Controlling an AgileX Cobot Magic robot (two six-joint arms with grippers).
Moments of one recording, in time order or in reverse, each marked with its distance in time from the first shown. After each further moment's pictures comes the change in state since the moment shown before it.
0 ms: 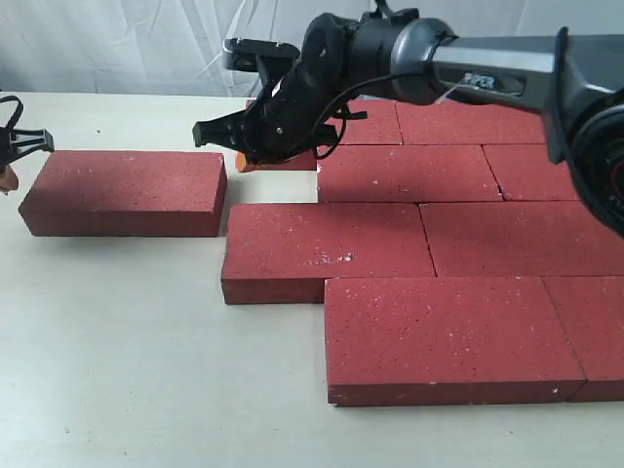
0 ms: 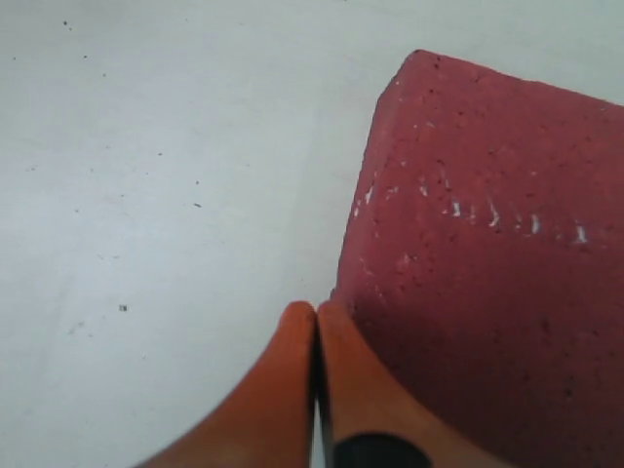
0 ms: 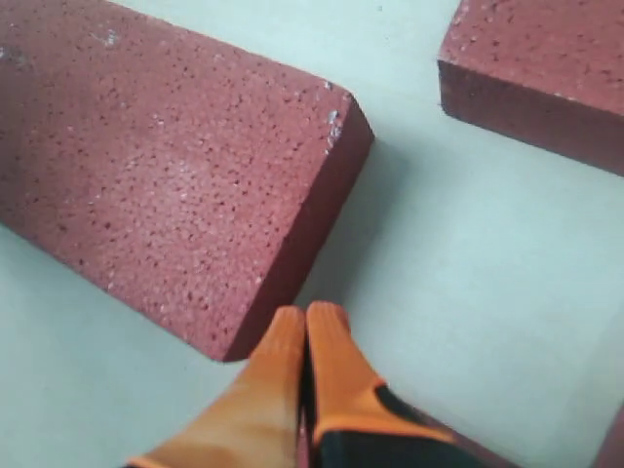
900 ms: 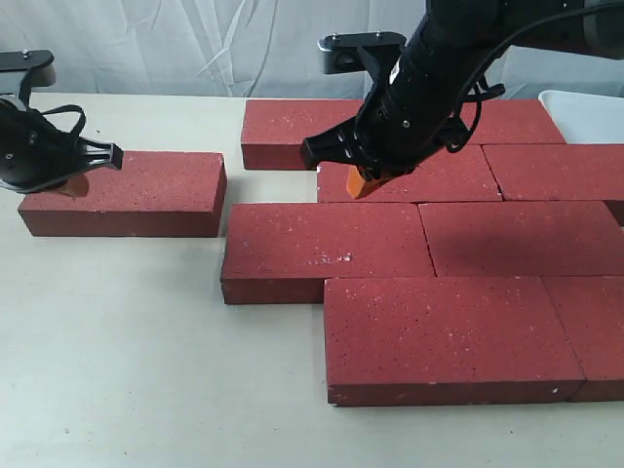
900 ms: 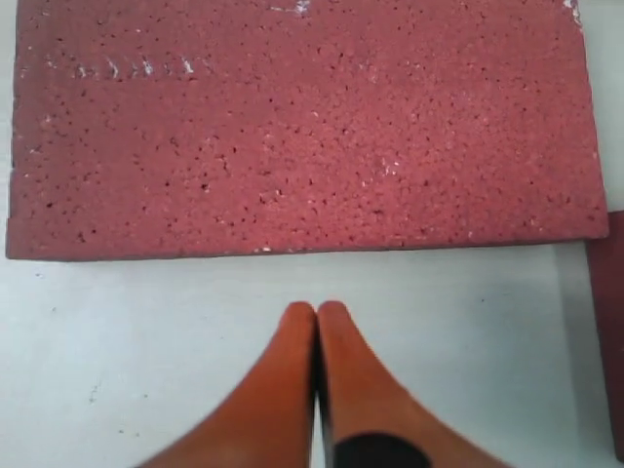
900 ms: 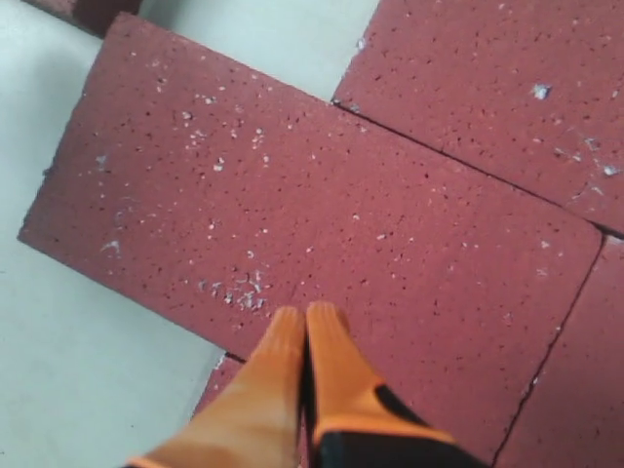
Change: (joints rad) left arm -0.267 -0.262 0.196 -0.046 0.018 0.041; right arm -0.090 -0.406 0.380 -0.183 0.263 0.012
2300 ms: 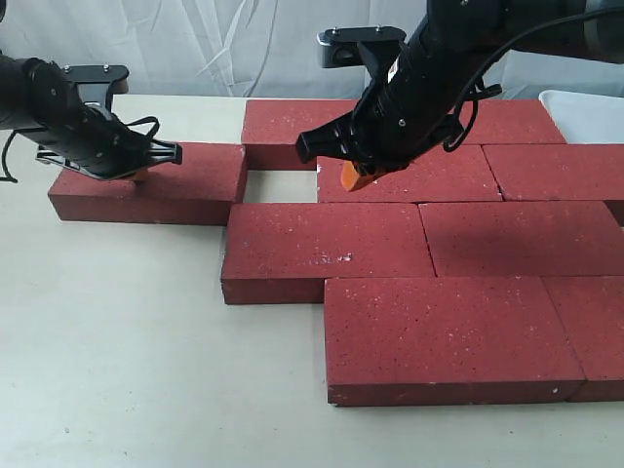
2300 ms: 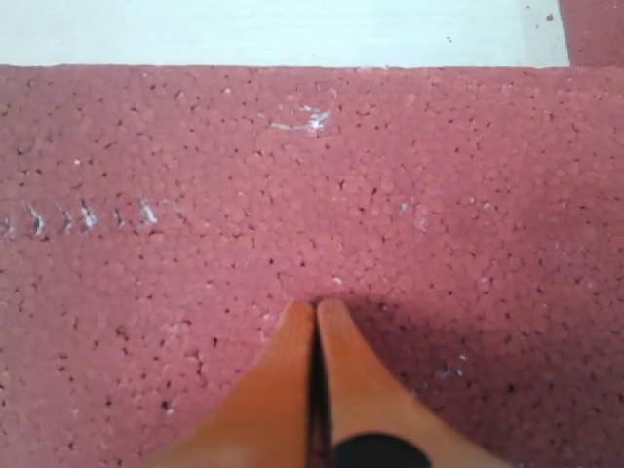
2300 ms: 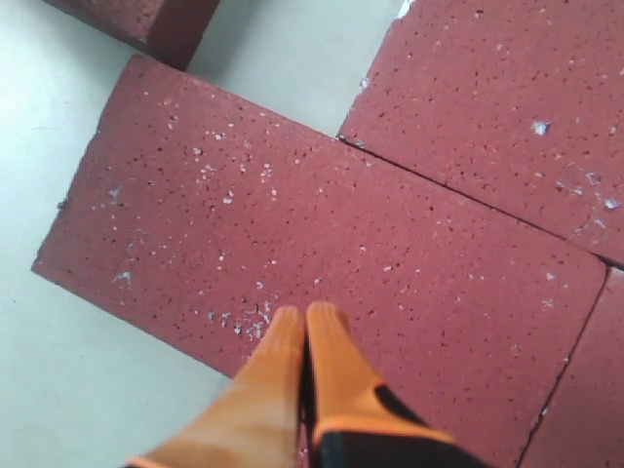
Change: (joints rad) left arm -0.066 0.363 -0.216 -0.016 -0.200 0.007; right arm -0.002 -0.002 0.010 0.007 -0.058 0.002
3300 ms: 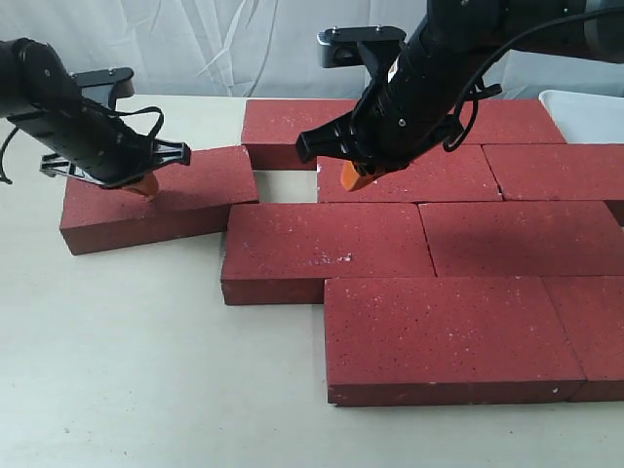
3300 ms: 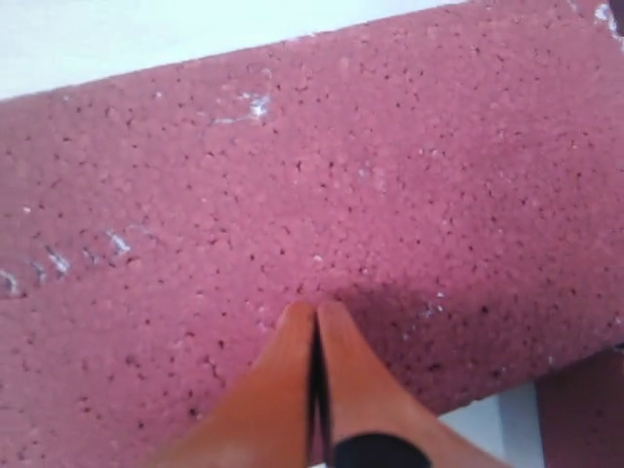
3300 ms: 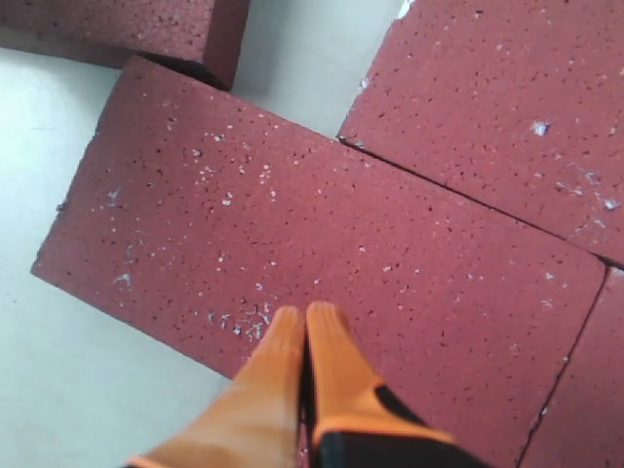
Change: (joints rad) left arm -0.017 -0.078 0.003 -0.085 0.166 0.002; right arm 0.000 0.000 0.000 0.000 0.000 0.000
